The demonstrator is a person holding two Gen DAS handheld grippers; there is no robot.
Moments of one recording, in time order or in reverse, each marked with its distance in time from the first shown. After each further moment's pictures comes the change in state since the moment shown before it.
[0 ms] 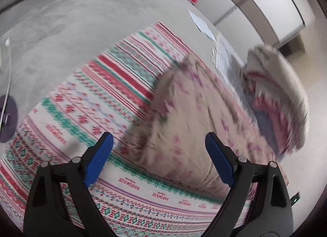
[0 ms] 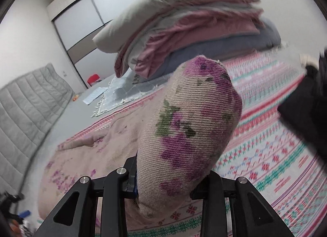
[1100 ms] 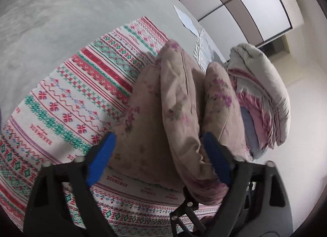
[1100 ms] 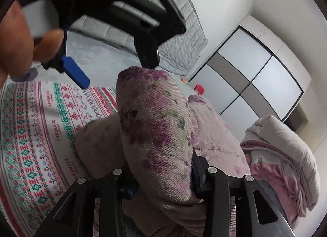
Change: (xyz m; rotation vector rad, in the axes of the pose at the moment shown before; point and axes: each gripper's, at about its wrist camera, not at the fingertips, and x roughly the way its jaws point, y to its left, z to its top) left arm 0.011 0.001 0.000 0.038 0.073 -0.136; right arm -0.039 0.324 -0.195 -1.196 -0.254 0.255
